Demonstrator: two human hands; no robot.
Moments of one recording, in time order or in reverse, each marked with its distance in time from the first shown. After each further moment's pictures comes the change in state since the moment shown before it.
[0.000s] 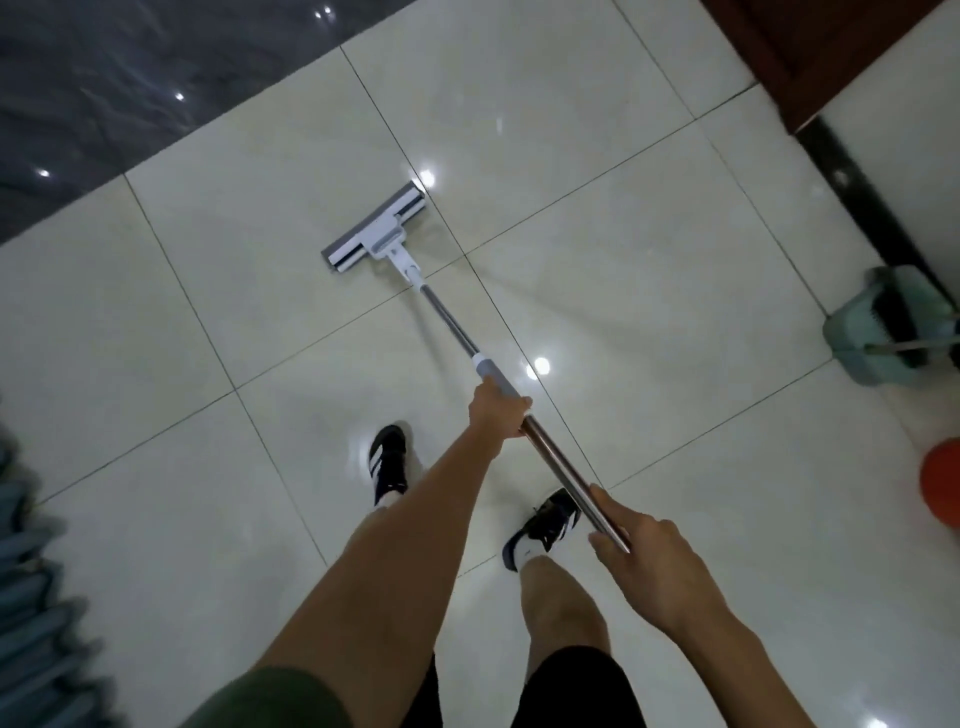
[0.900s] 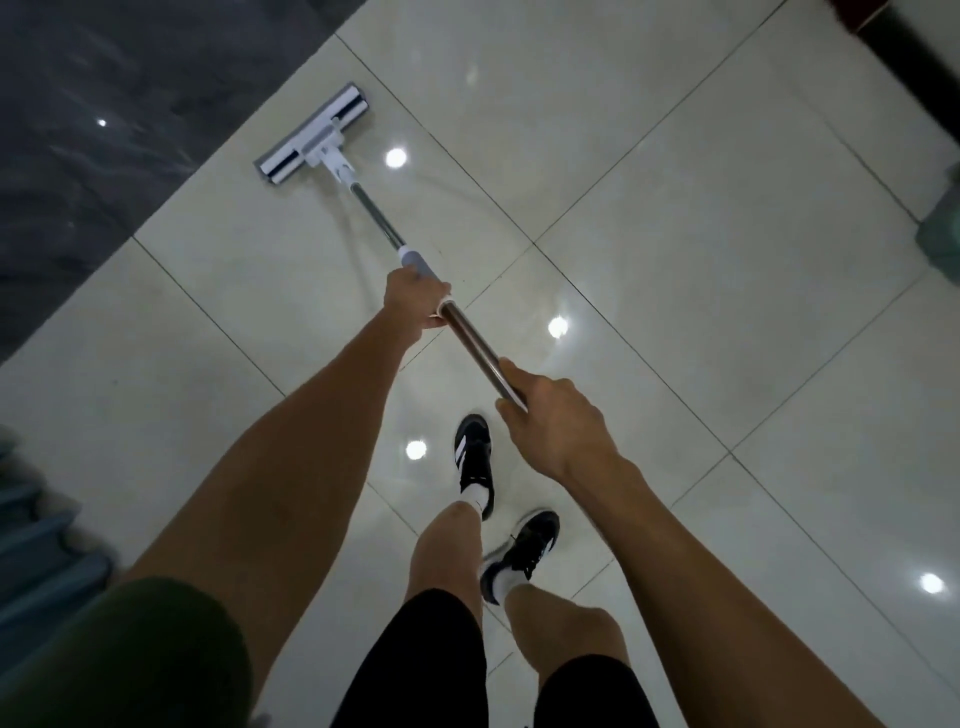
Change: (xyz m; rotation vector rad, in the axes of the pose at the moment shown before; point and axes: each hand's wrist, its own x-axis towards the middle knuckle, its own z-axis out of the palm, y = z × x) left_hand 0.186 0.157 -0.375 -0.015 0.074 0.124; right_hand 0.182 -0.402 0.099 0.079 0.171 -0.064
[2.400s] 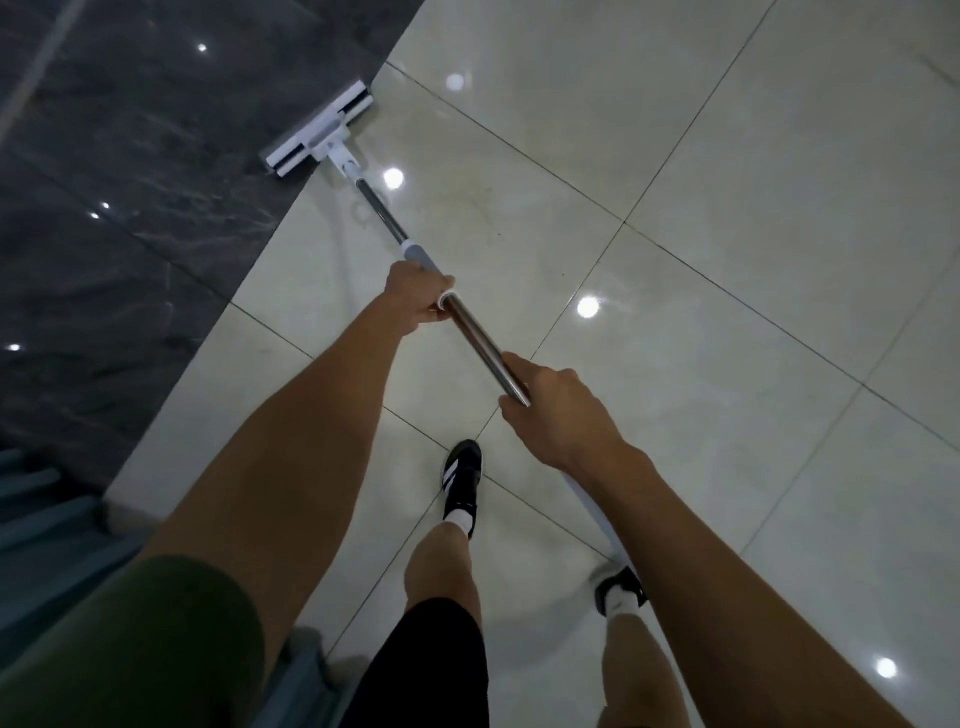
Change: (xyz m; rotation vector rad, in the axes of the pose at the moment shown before) left_hand 0.105 0.071 -0.277 0.252 -0.211 0.053; right_hand 0.065 -0.295 0.132 0.216 0.123 0.062
